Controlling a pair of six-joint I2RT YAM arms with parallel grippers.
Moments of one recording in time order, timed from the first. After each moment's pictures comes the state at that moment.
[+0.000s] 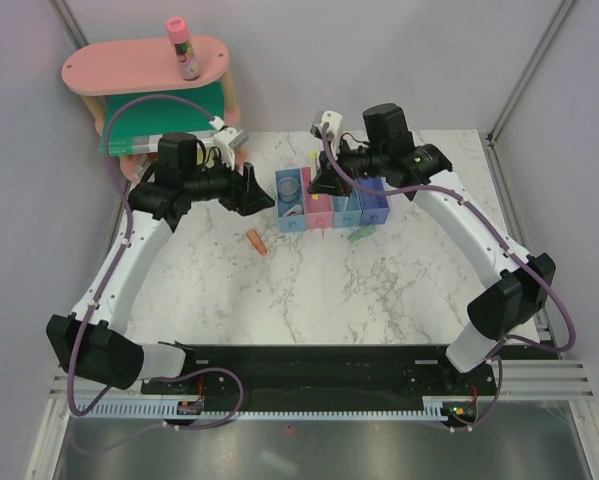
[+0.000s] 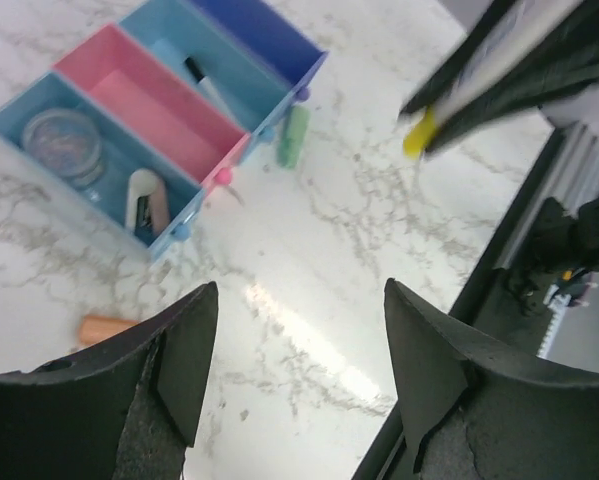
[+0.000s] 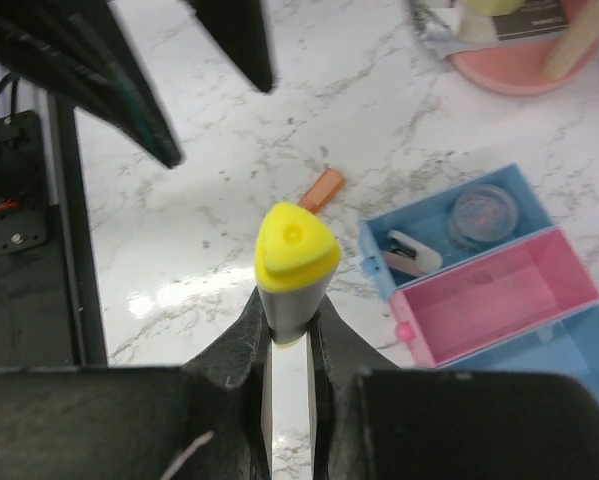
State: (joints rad) left arm -0.26 1.35 1.39 -0.58 0.74 0.00; right arm 0.54 1.64 1.73 -0.65 -0.70 -0.32
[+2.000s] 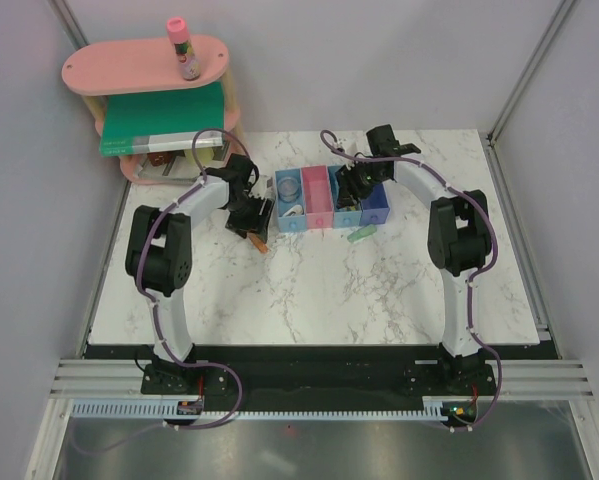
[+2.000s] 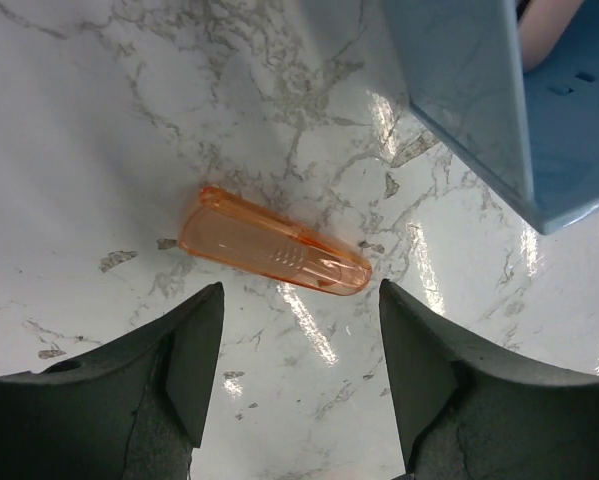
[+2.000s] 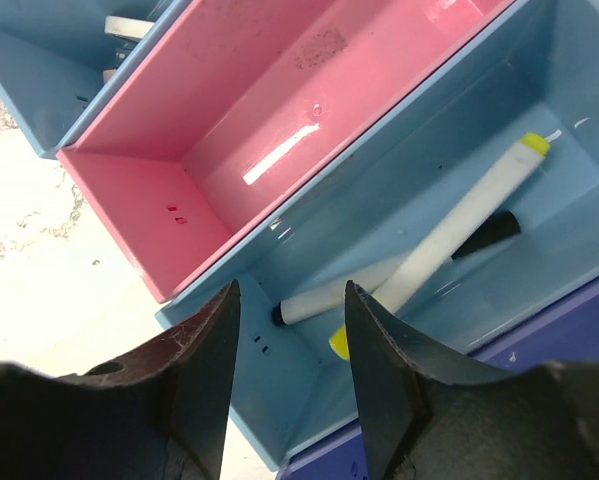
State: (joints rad) left arm -0.29 1.99 1.48 -0.79 0.20 0.04; right arm 0.27 2.22 1.86 -0.69 -0.62 -0.42
